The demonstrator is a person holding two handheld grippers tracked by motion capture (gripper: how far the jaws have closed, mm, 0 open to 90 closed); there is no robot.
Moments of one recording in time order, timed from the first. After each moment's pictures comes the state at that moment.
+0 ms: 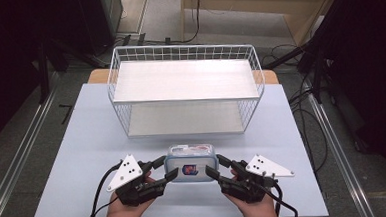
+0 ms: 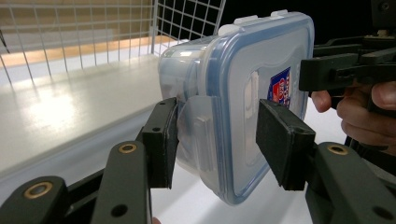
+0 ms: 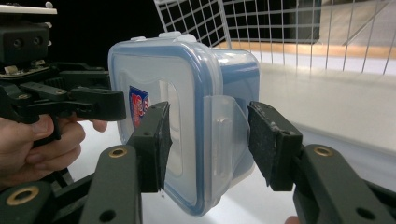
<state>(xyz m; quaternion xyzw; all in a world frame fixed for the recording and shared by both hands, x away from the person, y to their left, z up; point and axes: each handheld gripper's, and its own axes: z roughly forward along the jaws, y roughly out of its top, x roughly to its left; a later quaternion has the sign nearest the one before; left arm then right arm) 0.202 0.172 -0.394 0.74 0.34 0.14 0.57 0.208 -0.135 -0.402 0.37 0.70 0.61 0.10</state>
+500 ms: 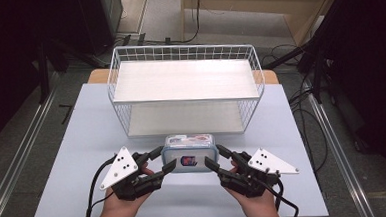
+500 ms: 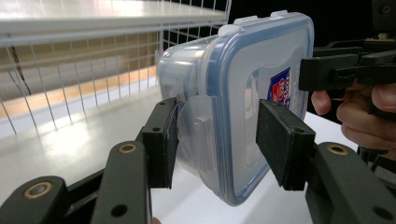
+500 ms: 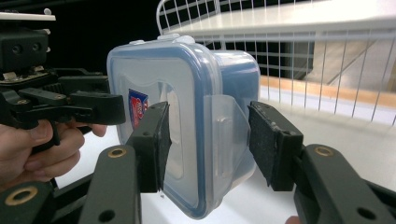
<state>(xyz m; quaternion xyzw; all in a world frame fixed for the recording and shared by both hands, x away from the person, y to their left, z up) 0.206 0.174 -0.366 0.73 0.31 0.18 0.59 0.212 -0.131 -0.378 0.34 0.68 0.64 0.13</state>
